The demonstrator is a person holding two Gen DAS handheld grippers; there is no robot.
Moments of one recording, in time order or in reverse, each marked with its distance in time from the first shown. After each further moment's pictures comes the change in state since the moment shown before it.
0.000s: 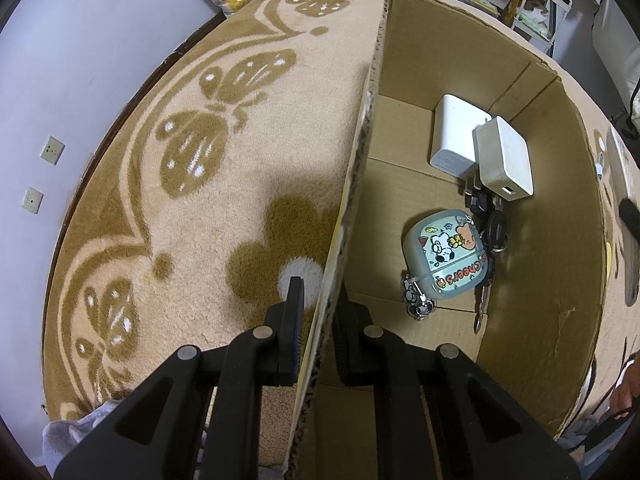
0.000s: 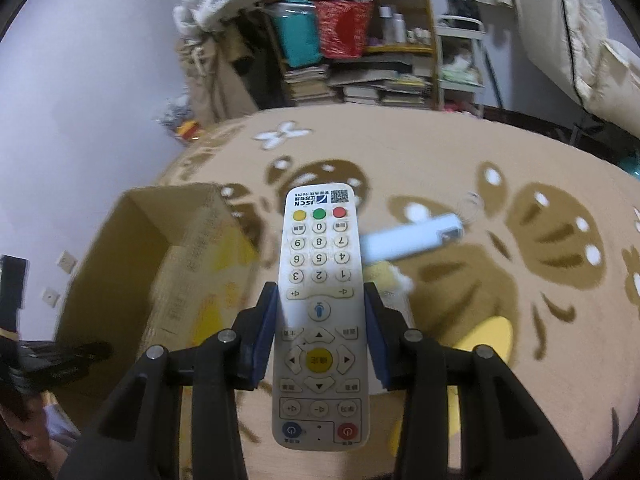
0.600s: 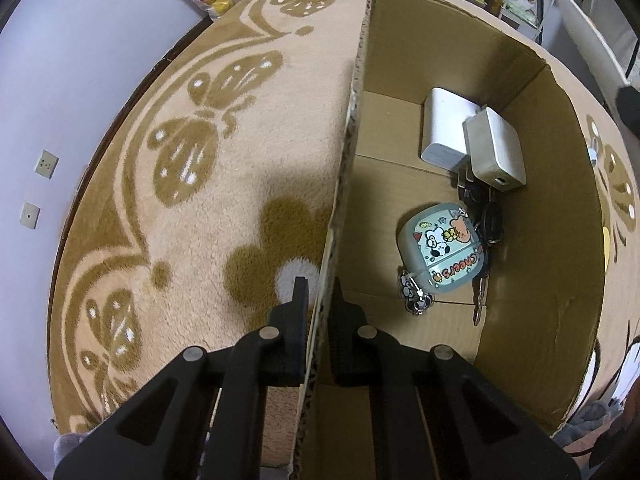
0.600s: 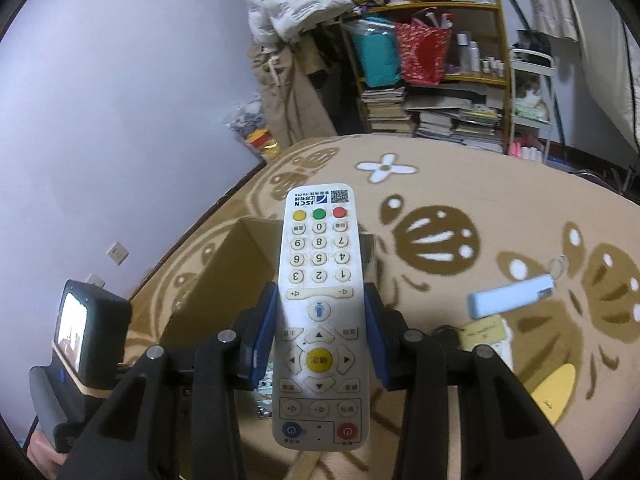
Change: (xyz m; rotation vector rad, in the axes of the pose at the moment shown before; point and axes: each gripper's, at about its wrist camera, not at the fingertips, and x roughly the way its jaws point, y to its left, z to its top) left arm -0.002 -0.004 0.002 0.057 0.009 -0.008; right arm -0.001 0.079 0.021 -0.103 -0.023 0.177
